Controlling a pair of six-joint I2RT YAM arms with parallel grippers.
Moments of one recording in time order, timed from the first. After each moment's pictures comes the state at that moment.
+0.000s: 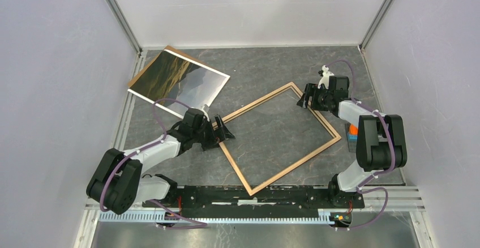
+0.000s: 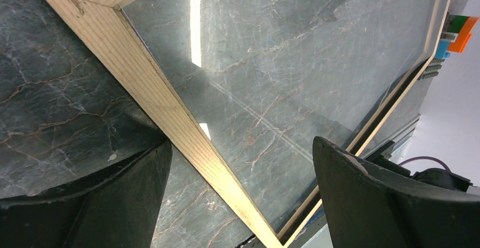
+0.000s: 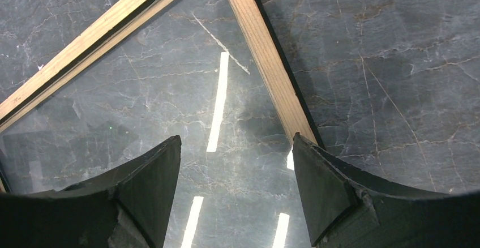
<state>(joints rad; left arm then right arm) -0.47 1.25 0.46 -0.03 0.32 -0.82 0.01 1.62 0.84 -0.02 -0.36 0.18</state>
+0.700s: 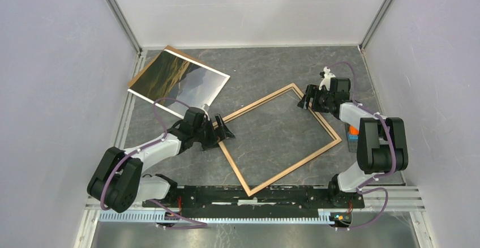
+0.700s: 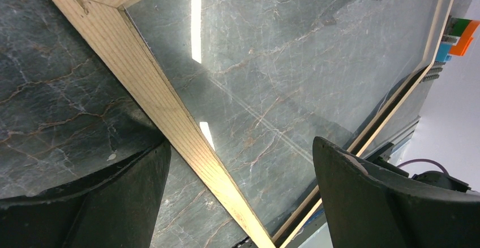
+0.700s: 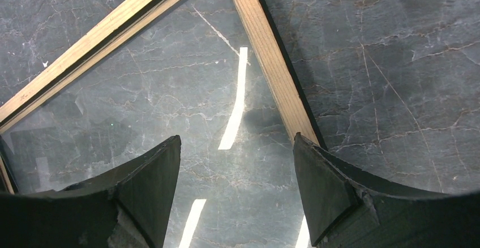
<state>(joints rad) -0.47 1.27 0.48 -0.06 0.31 -0.84 0.00 1.59 0.81 -0.01 -0.38 0.20</state>
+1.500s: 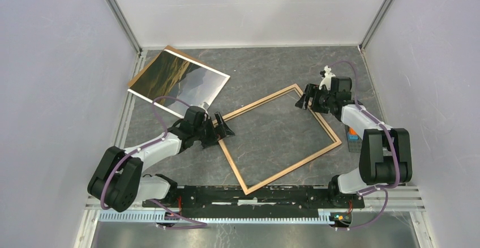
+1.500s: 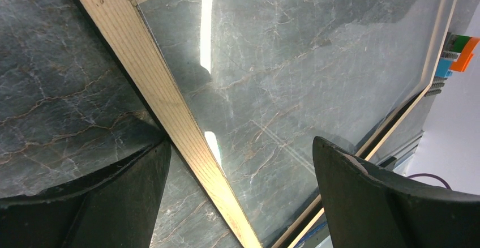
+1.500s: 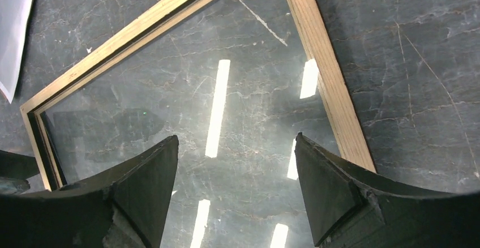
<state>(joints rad) -0.47 1.27 0.50 -0.05 0.26 -0.84 0.01 1.48 0.81 -0.10 -0.41 0.24</state>
